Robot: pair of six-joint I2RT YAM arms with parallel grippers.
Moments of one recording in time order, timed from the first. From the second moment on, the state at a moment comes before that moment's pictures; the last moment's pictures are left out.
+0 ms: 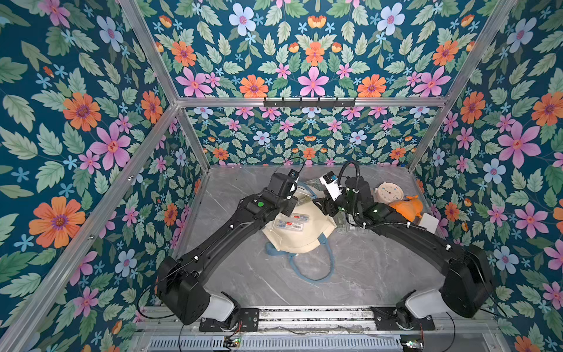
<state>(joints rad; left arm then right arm) -0.68 1.43 1.34 -0.65 -0.26 0.03 0.59 1.51 1.16 -0.11 -0.21 -0.05</state>
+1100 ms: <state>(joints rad) -0.69 1.33 1.22 -0.81 -0.47 -0.13 0.61 1.63 1.34 -0.24 -0.21 0.08</state>
